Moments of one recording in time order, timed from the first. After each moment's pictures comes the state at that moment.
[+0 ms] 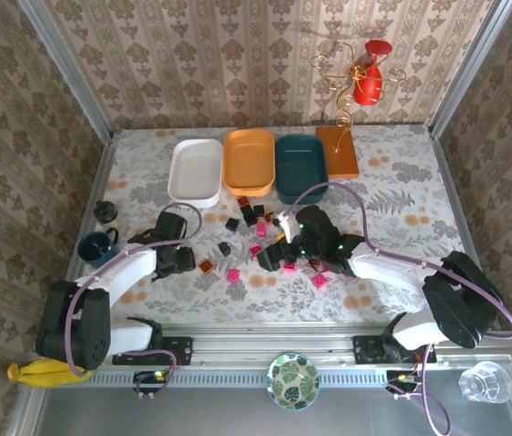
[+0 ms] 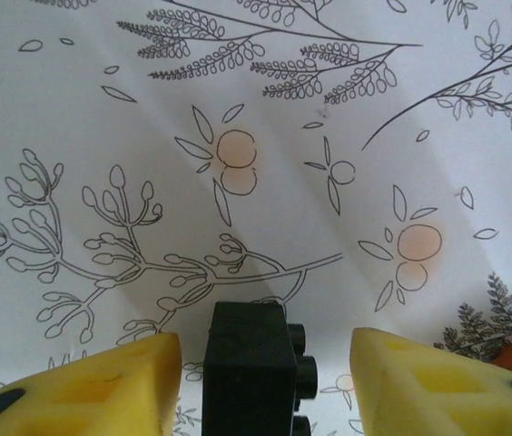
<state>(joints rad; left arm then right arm) -0.32 1.27 0.59 -0.58 -0.06 -0.43 0.72 1.42 0.72 0.05 -0.31 0.21</state>
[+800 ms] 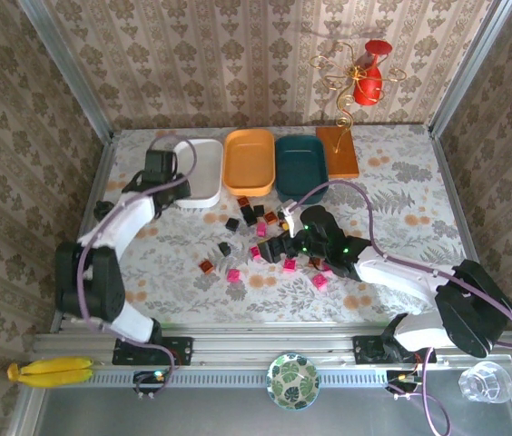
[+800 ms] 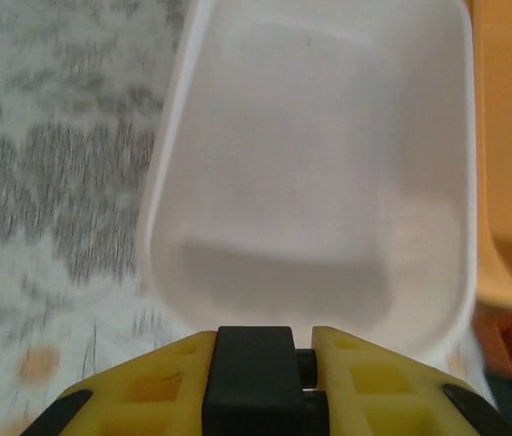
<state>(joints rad) -0.21 1.60 1.15 -0.37 -0.06 -0.32 0.72 1.34 0.70 0.10 -0.12 0.24</state>
